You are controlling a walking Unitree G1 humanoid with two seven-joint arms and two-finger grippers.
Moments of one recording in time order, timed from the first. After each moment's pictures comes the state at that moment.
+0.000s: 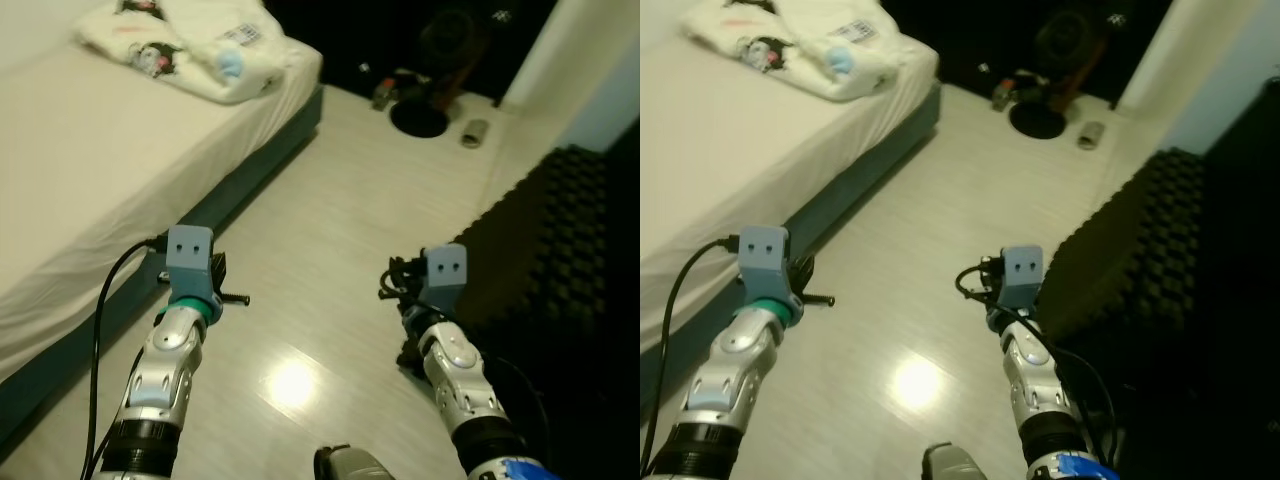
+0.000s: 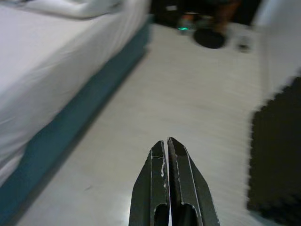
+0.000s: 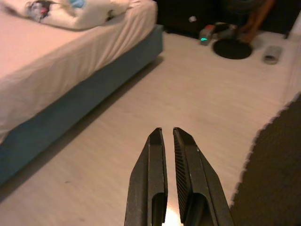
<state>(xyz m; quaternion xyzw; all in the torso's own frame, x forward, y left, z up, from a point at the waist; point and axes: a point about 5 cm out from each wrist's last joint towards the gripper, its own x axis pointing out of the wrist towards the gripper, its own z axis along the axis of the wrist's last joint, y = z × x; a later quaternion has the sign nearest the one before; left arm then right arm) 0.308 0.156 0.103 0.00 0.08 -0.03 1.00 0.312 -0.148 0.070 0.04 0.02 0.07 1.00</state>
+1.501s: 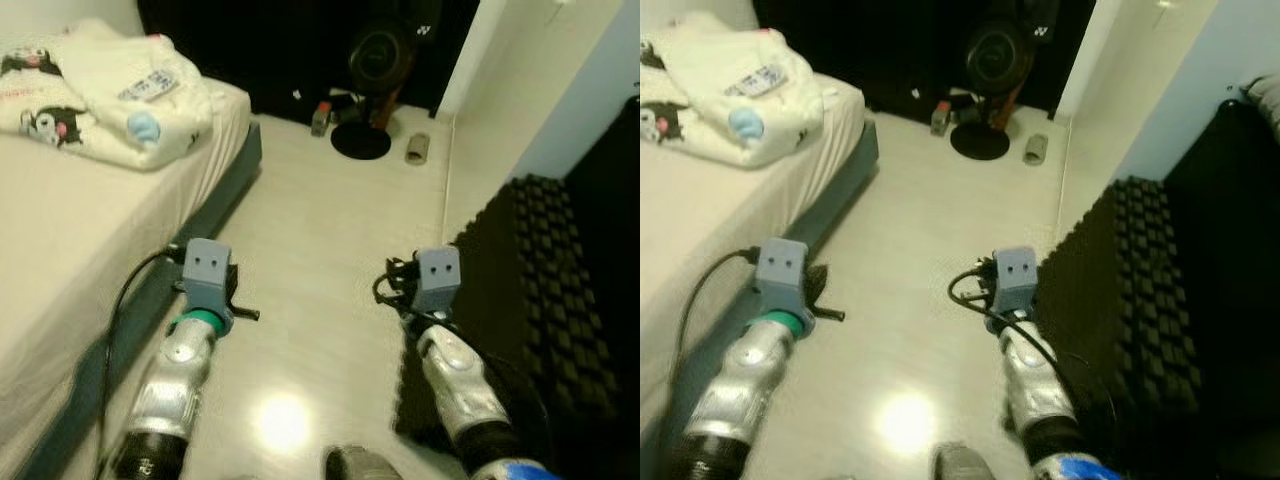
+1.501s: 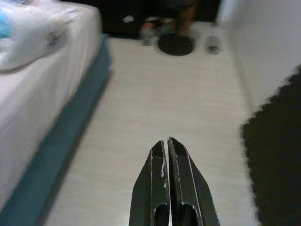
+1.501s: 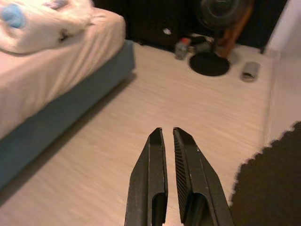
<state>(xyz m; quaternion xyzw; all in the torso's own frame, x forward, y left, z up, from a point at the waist) 0.303 0.140 0.089 0.02 0.08 -0.06 0.99 0.309 -0.150 0.066 0.01 0.02 0.08 1.00</state>
